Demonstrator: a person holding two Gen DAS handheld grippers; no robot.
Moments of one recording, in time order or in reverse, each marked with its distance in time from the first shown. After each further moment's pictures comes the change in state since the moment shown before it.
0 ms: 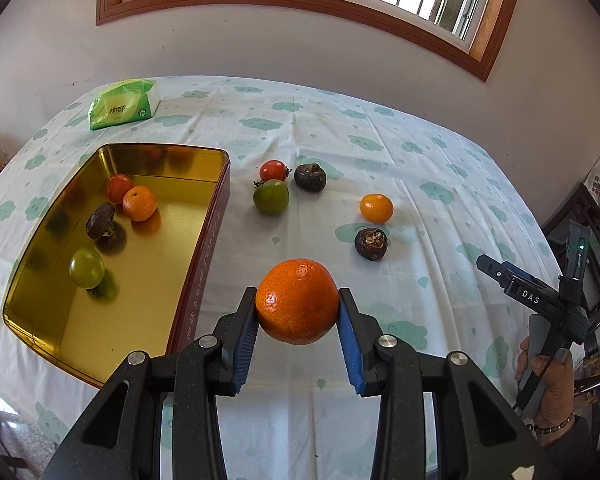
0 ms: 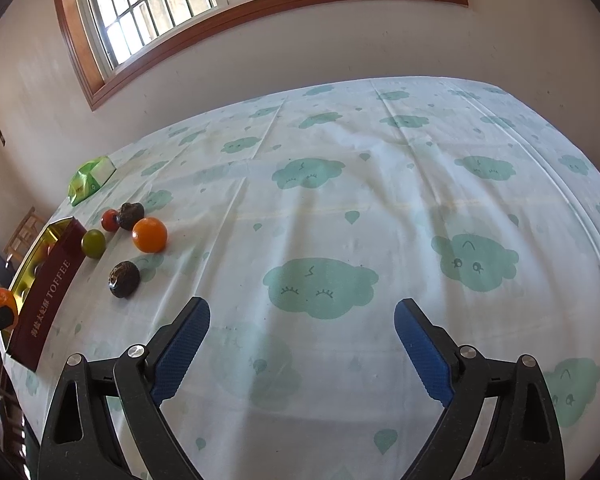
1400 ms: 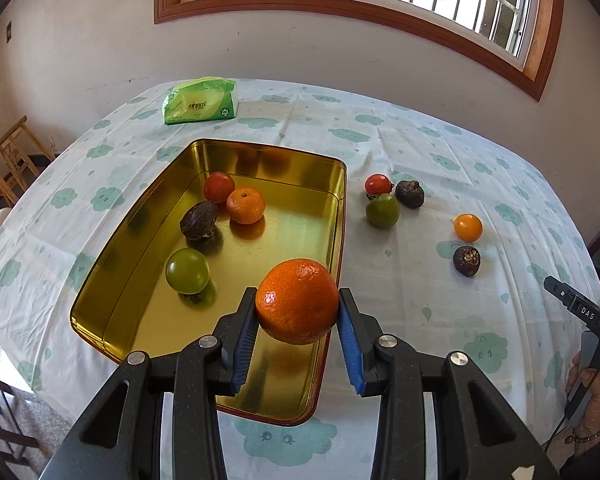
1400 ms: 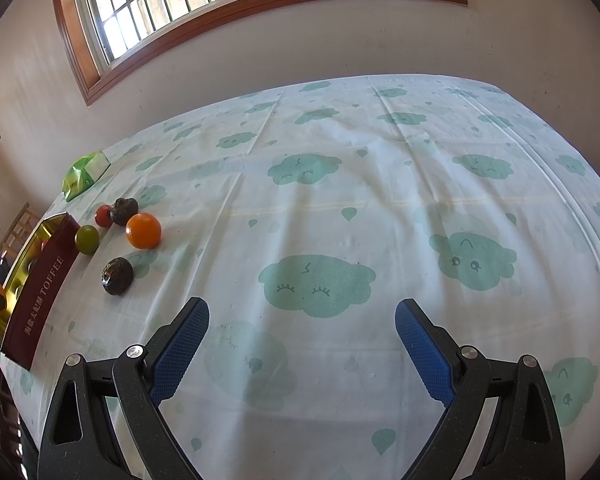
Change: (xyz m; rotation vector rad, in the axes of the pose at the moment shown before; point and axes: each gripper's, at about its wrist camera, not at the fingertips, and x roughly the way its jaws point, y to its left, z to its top) left arm -0.005 0.072 -0.001 -0.067 -0.034 0.175; right arm 0.006 0.008 0.002 0.005 0.005 -0.034
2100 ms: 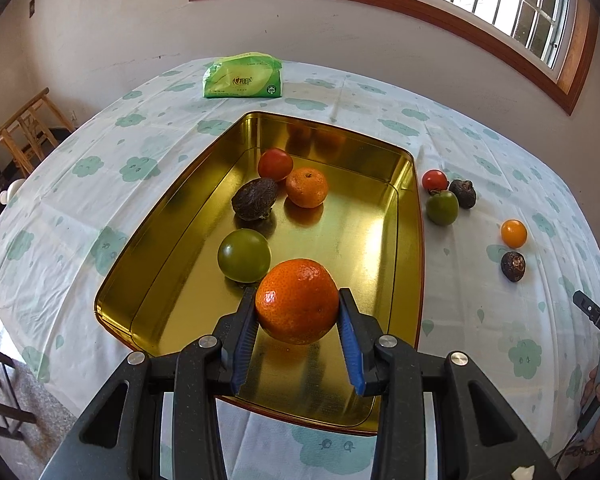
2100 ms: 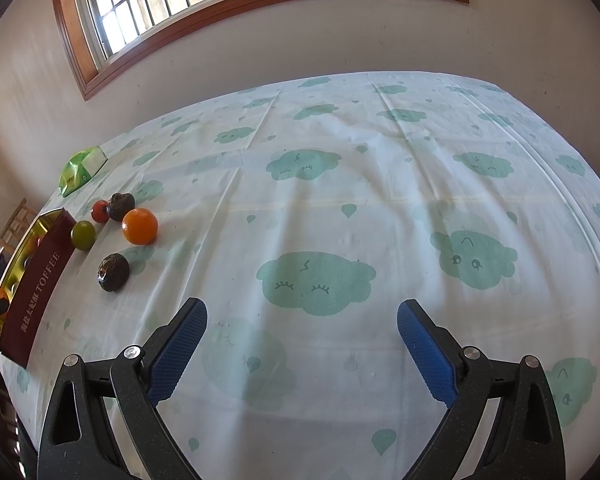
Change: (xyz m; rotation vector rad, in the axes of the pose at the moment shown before) left arm 0.018 0.043 -0.006 -0.082 0.038 0.059; right arm 0.007 0.006 -0.001 0.003 0.006 -0.020
